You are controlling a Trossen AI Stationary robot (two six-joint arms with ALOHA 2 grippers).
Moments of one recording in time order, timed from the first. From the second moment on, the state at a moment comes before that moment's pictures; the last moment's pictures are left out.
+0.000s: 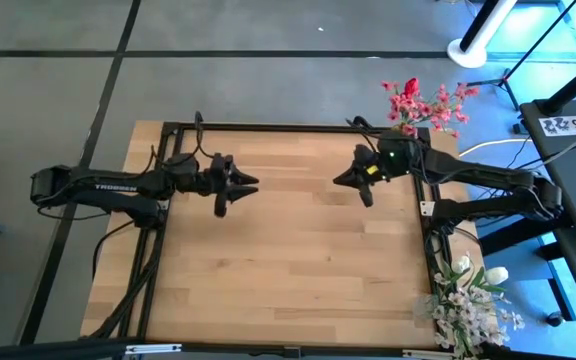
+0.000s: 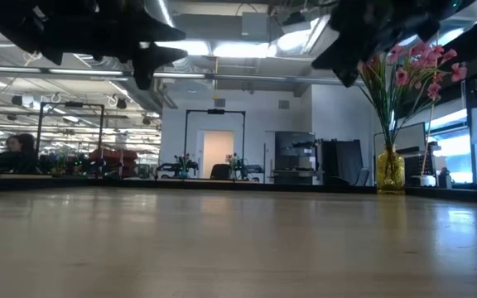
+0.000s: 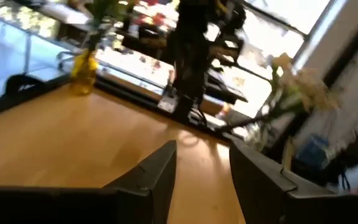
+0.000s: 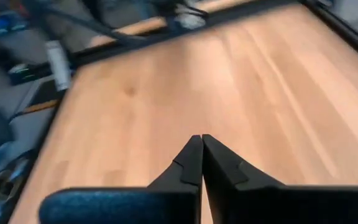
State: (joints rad) left arm 0.24 0.98 0.39 0.54 0.19 -0.38; right arm -0.35 1.07 0.80 -0.21 -0.42 0.09
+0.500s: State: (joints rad) left arm 0.23 0.99 0.31 0.64 0.41 -0.16; right arm -0.11 0.80 0.52 0.05 -0.04 0.11
